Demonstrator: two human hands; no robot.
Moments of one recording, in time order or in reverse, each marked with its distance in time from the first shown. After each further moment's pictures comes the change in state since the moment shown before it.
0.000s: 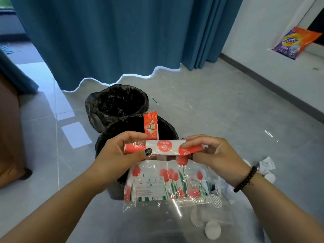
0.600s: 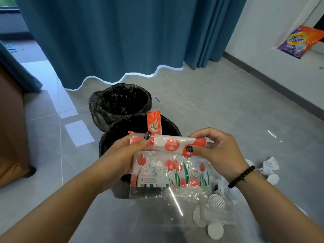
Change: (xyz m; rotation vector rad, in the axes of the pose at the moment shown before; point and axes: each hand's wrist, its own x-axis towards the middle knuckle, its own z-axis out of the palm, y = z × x) left_hand 0.003 0.001 -0.002 -0.258 -0.187 -0.186; right_hand 0.012 0.005 0.007 -0.071 0.197 0.002
